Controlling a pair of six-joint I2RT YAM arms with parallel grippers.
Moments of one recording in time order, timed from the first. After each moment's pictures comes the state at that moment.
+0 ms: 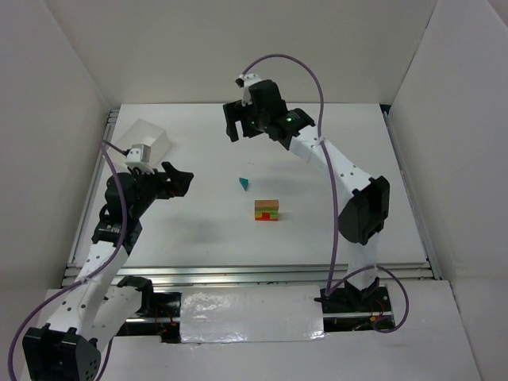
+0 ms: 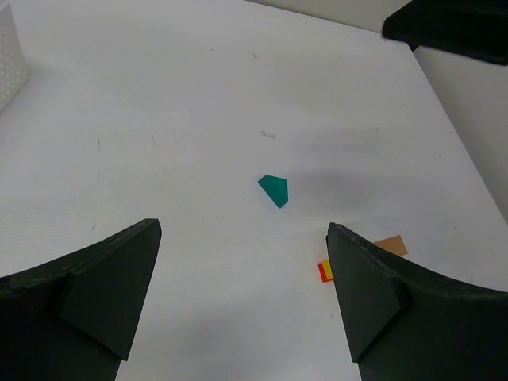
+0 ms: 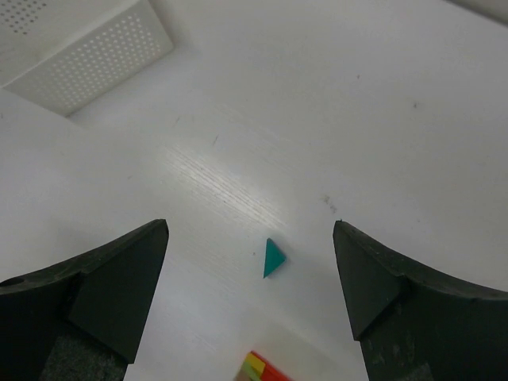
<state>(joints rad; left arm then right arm) -0.12 0.81 0.62 0.00 0.25 -0.39 0.63 1.92 2.00 -0.58 0.00 0.13</state>
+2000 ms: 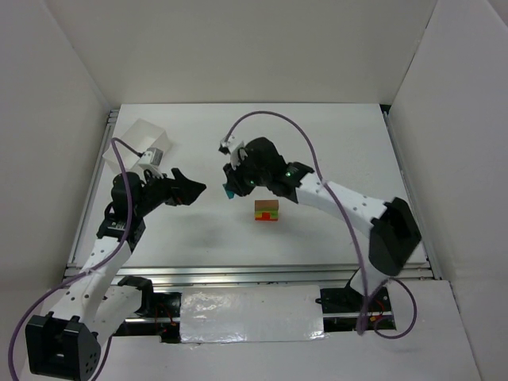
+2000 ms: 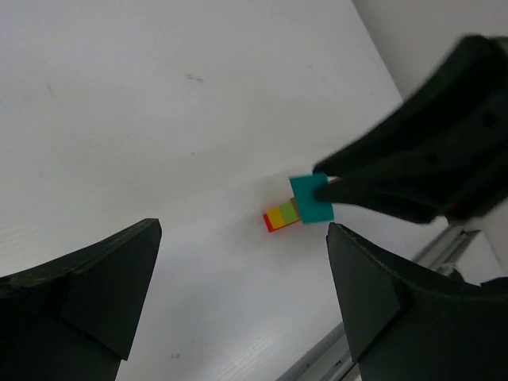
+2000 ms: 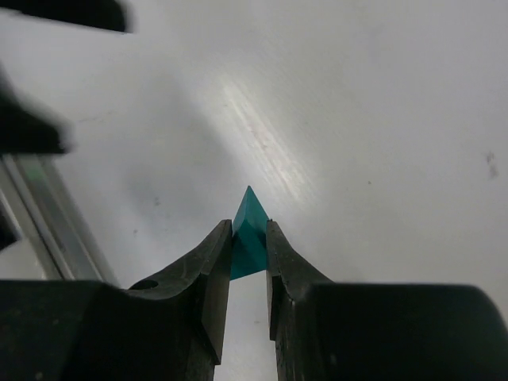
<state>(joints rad) -0.12 0.86 0.59 0.01 0.46 -0.45 0.79 1.69 1.38 -0.31 -0.18 0.03</state>
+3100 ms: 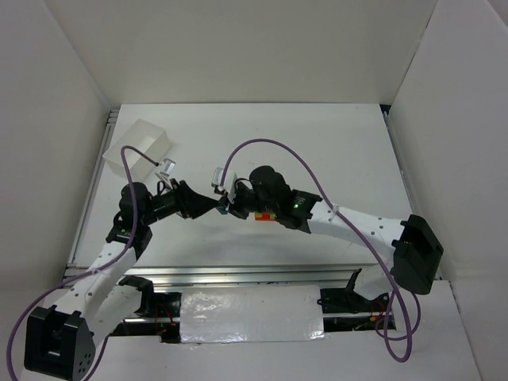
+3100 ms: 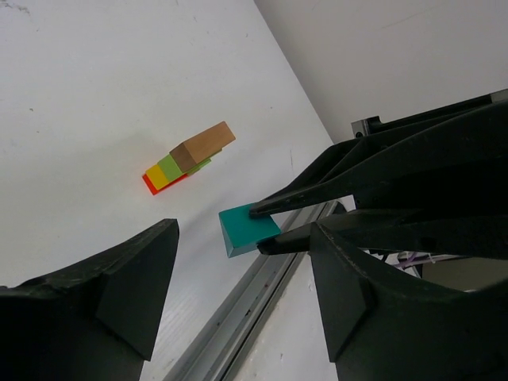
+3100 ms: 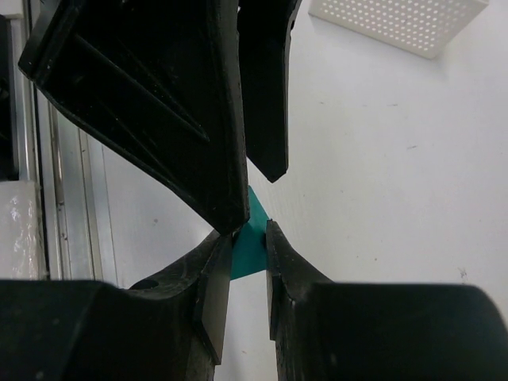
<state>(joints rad) -0.19 0.86 0.45 0.26 0.76 -0.70 0.97 1.42 1.04 0.02 -0.26 -0.30</state>
